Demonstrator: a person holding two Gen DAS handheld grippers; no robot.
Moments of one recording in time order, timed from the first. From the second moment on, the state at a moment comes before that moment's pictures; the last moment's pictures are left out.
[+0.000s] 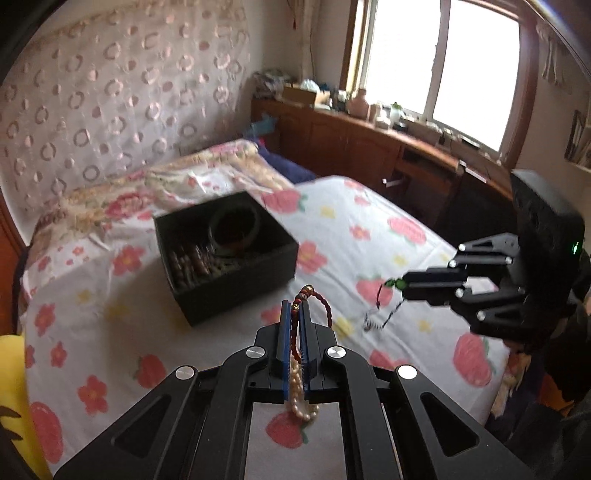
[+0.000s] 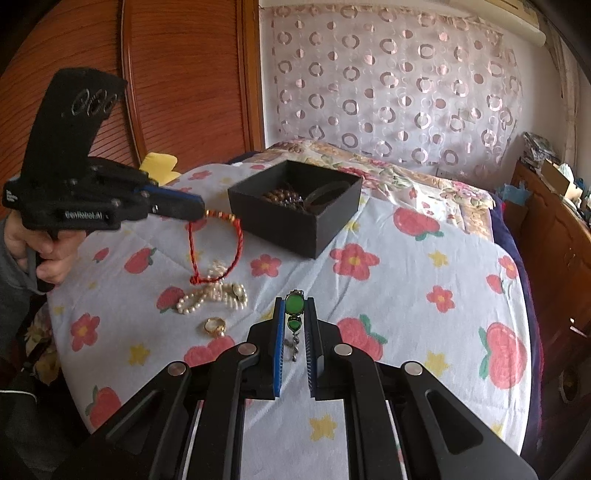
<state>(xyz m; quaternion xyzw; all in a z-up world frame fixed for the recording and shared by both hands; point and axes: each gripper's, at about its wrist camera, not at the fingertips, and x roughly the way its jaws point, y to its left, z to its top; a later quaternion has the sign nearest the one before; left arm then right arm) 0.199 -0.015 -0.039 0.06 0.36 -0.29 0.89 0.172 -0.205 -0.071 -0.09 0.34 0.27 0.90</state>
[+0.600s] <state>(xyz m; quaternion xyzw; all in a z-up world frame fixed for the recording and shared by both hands) 0.254 0.000 -0.002 0.04 0.30 -0.22 0.93 0.224 -0.187 0.005 -0.10 0.25 0.29 0.92</state>
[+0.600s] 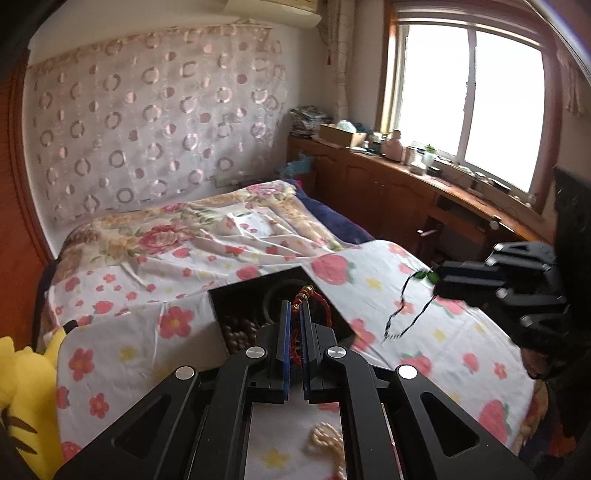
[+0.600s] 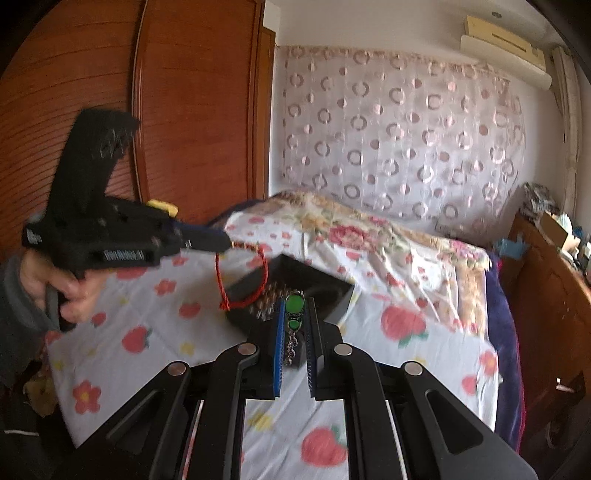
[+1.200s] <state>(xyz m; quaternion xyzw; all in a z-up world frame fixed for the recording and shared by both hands) 0.302 0.013 -0.056 0.02 0.35 -0.20 0.92 0.287 -0.151 -0.034 -0.11 0.29 0.31 0.90</state>
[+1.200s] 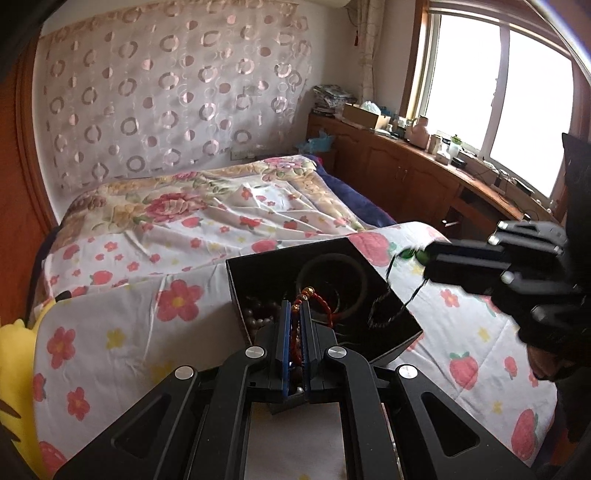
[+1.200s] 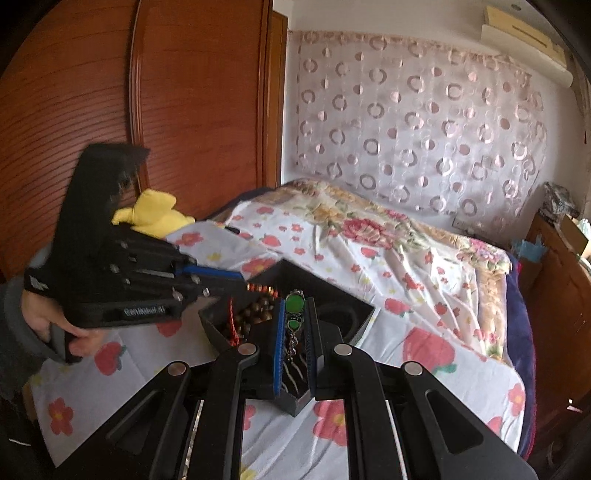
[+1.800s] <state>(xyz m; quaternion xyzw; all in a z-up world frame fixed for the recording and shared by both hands) 0.270 0.017 -0.049 0.01 0.33 -0.18 0.93 0.276 -0.157 -0.039 -0.11 0.30 0.30 0.90</state>
